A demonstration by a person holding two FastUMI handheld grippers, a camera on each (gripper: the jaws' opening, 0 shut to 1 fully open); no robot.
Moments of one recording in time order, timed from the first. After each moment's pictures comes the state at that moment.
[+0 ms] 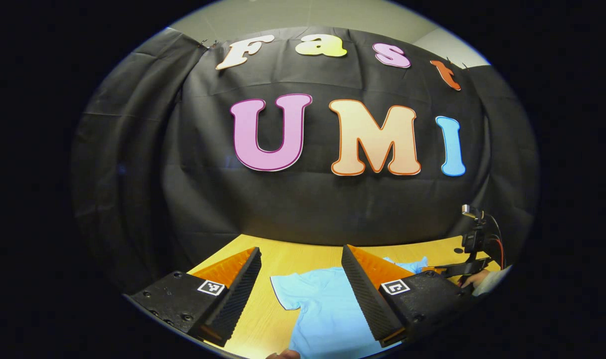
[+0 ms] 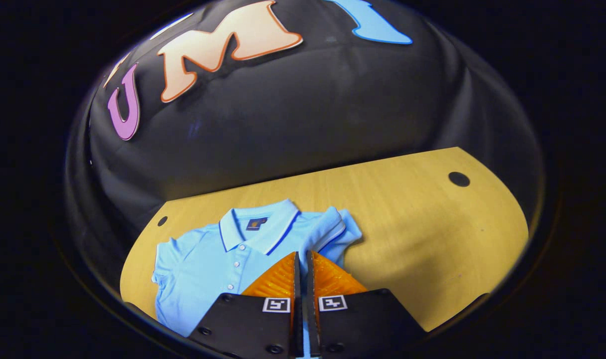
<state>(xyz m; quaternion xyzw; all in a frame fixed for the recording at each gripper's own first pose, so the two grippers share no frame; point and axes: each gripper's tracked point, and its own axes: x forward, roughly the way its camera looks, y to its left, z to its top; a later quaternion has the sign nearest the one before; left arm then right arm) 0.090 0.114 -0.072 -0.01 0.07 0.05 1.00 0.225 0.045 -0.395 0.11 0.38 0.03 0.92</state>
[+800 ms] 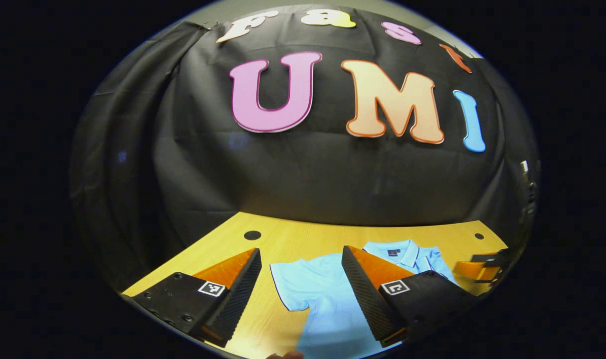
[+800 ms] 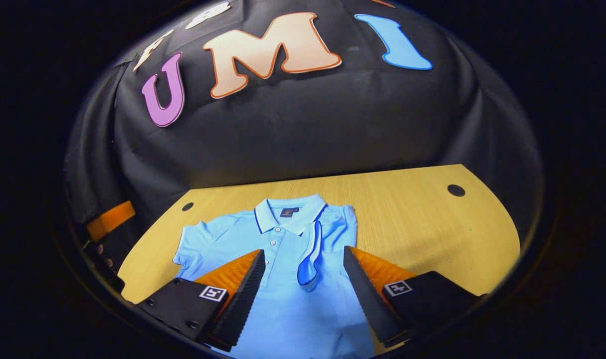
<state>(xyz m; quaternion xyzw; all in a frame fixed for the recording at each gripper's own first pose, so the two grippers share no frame) 0.169 0.145 -0.179 -0.02 0.14 0.07 0.99 0.160 0.055 -0.330 0.06 0.34 0.06 0.94</state>
